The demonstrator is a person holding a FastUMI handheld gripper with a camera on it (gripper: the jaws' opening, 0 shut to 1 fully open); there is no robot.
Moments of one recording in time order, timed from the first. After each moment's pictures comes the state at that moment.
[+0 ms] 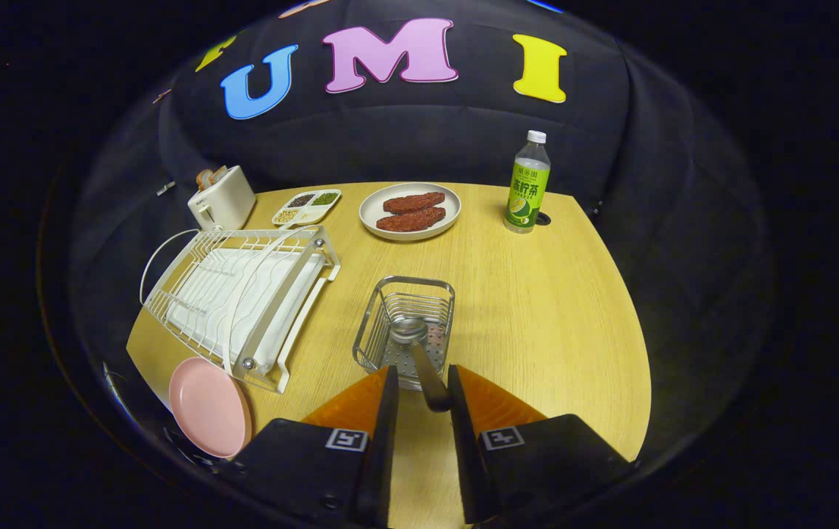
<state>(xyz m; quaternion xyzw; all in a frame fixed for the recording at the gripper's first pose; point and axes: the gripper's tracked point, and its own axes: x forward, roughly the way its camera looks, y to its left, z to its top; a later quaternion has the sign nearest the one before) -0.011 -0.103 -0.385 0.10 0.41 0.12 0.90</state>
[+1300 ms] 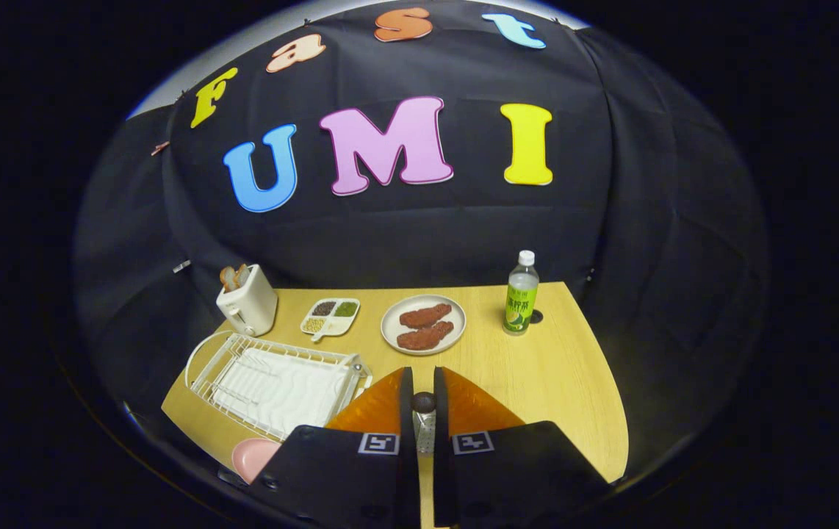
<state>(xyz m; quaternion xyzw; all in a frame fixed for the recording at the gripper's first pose) 0.047 -0.124 -0.204 0.15 0.25 0.10 0.95</state>
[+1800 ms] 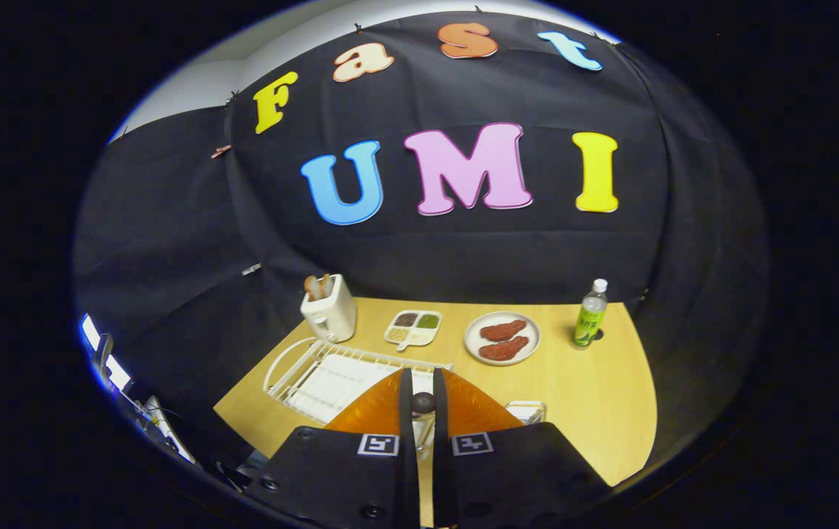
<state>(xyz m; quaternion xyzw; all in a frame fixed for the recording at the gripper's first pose) -0.025 -0.011 -0.114 0.17 0.24 0.23 0.93</state>
